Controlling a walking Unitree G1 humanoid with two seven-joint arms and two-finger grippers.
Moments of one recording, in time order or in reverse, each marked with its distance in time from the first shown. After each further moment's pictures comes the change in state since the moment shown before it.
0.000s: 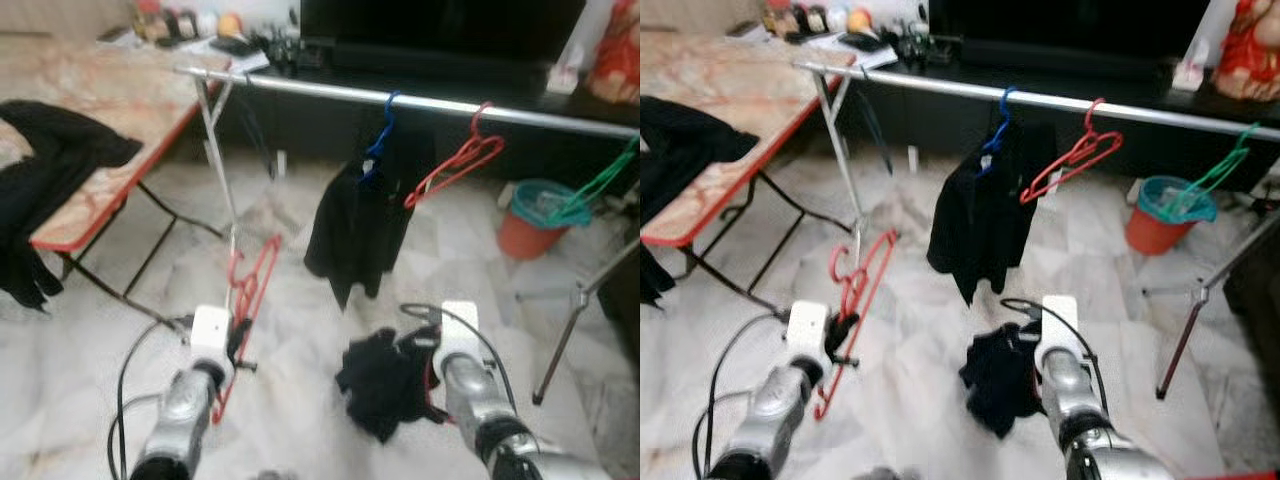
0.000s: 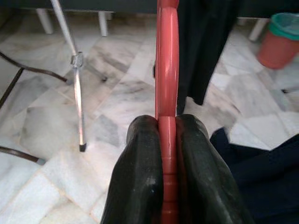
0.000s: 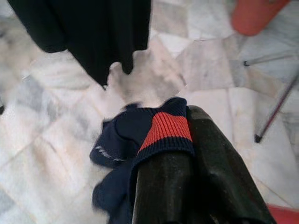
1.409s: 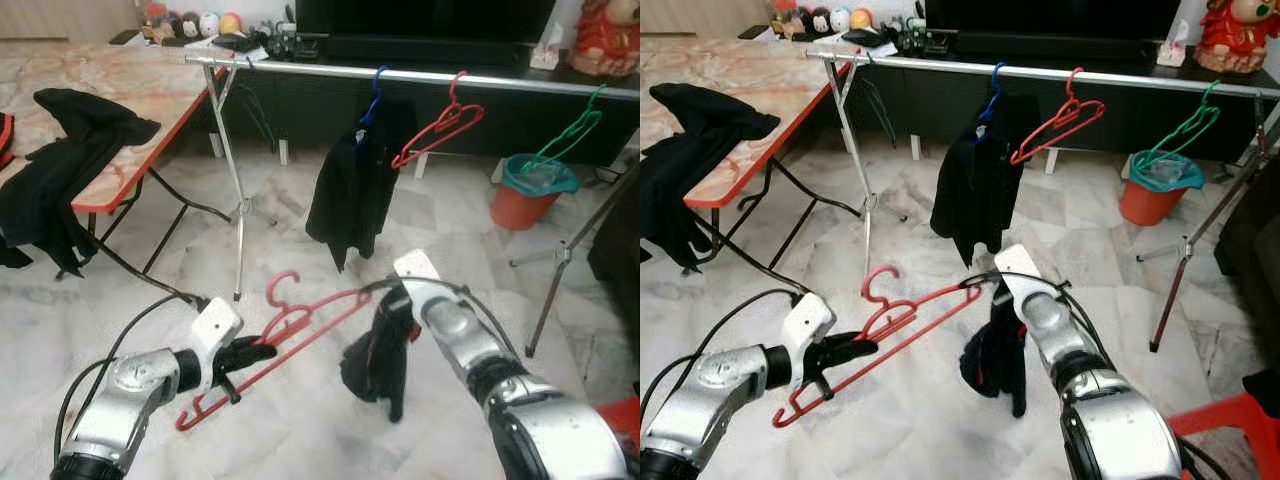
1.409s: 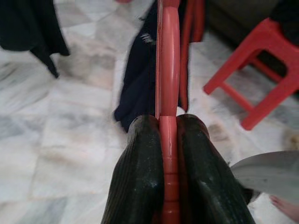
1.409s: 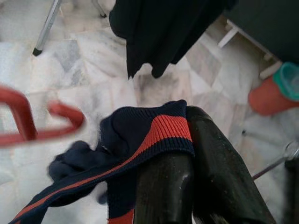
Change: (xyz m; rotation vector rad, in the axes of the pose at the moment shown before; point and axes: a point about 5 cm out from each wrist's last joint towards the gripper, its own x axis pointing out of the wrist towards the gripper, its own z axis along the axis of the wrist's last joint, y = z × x) left arm -0.035 -0.004 0.065 0.202 0.163 -0.713; right arm 0.009 0.032 0.088 -0.519 -0.149 0.201
